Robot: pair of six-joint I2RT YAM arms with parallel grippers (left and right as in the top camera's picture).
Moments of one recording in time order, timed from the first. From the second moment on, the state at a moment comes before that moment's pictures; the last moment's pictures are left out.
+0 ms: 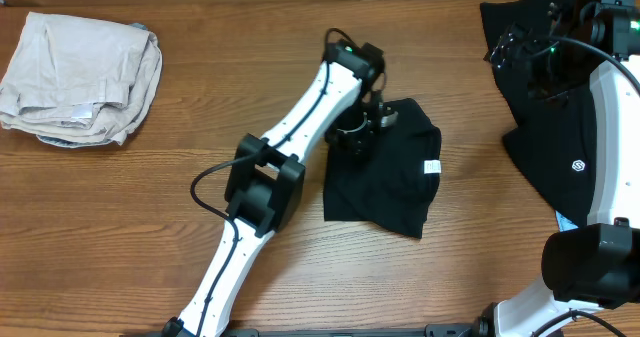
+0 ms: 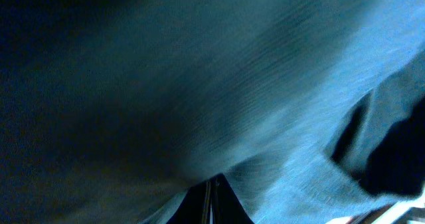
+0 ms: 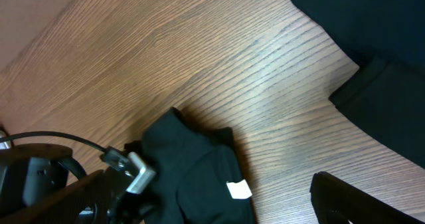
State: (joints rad) left arm -0.59 2.59 2.40 -1.55 0.33 0.24; right arm -0.16 1.82 1.95 -1.31 -0.26 0.38
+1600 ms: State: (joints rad) left arm -0.31 2.58 2.77 -1.50 -0.30 0.18; right arm -0.16 1.82 1.95 -1.31 -0.23 0.36
